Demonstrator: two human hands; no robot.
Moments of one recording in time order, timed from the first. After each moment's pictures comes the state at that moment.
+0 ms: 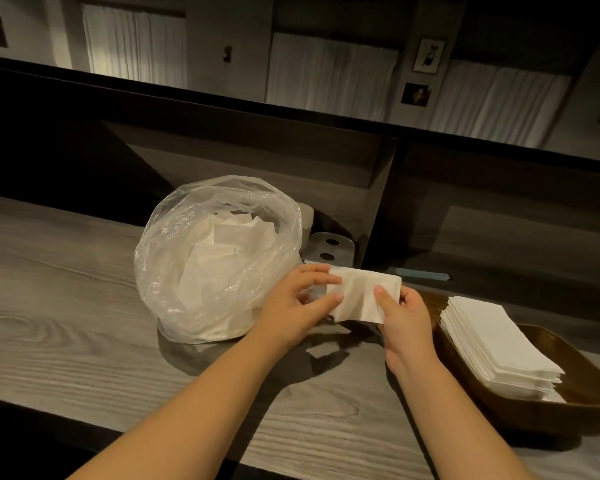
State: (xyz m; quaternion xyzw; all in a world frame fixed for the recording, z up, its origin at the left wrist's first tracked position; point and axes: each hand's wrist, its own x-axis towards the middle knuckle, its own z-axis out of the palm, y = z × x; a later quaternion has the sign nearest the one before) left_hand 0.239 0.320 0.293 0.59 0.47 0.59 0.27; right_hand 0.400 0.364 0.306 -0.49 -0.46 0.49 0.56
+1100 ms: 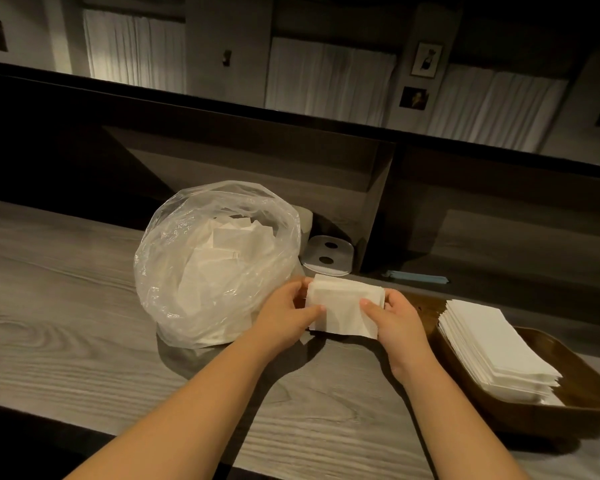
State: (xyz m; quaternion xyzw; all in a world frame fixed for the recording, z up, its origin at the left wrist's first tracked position) left_hand 0.231 0.329 0.286 0.54 0.54 0.54 0.35; right_hand 0.401 0.359 0.309 -0.50 -0.56 0.47 0.46
